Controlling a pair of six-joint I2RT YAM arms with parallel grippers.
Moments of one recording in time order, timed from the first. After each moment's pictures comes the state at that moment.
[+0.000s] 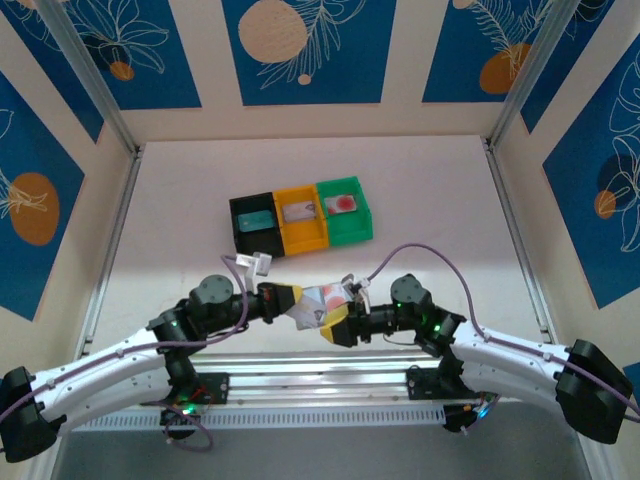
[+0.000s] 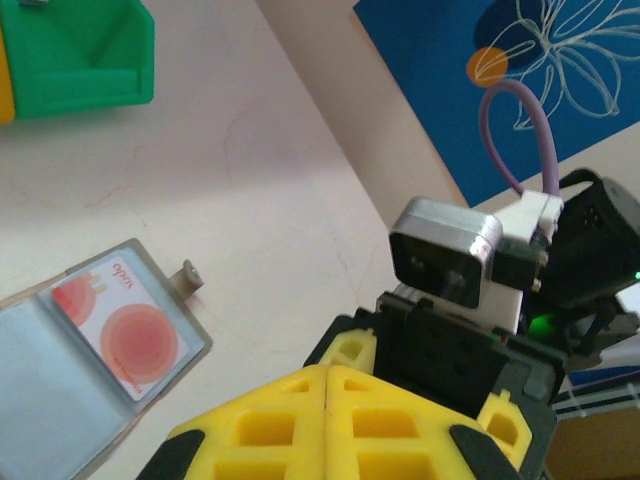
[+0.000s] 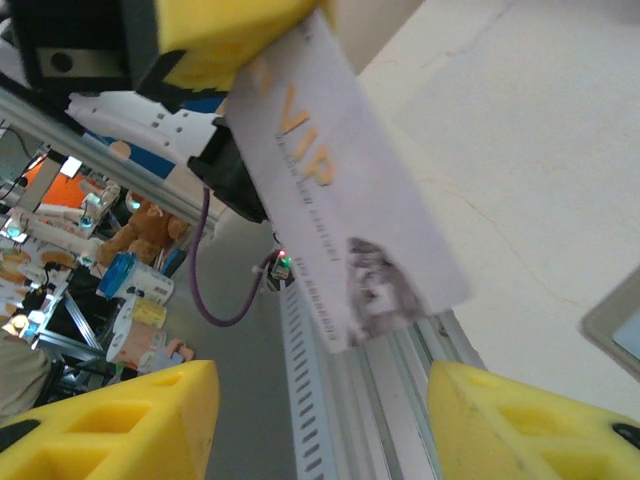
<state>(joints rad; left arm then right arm) -0.96 0.71 0.42 0.06 0.15 -0.85 0.92 0.86 0.23 0.37 -0.66 0.66</state>
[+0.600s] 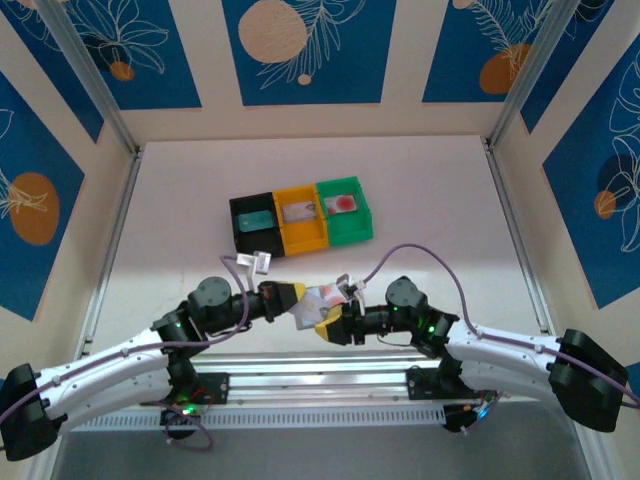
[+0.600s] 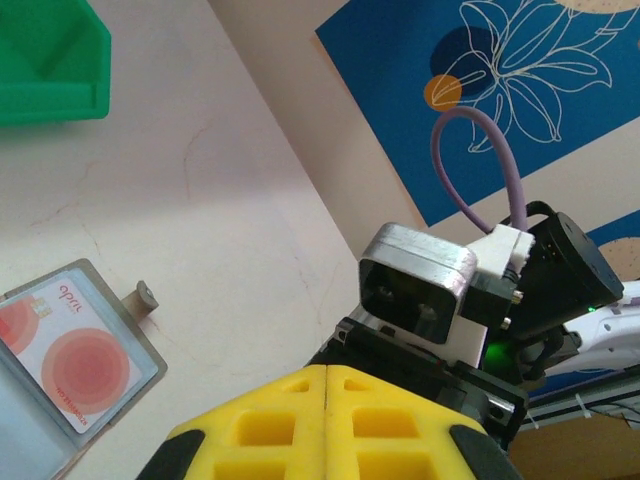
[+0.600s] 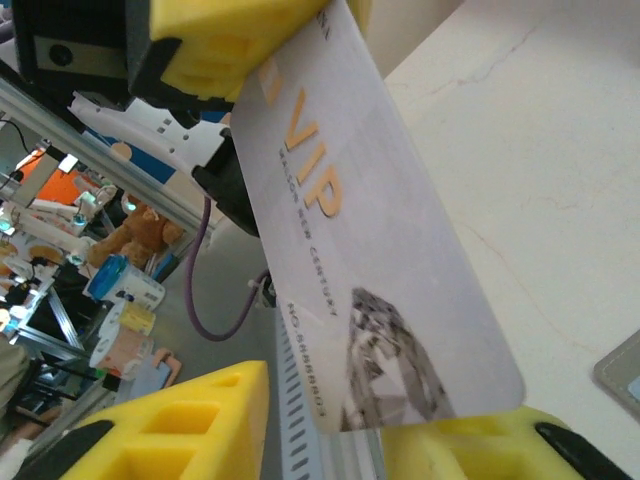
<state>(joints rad) -0.96 0.72 0.38 0.20 0.18 -0.90 0.96 0.93 0.23 0.48 -0.59 0.63</state>
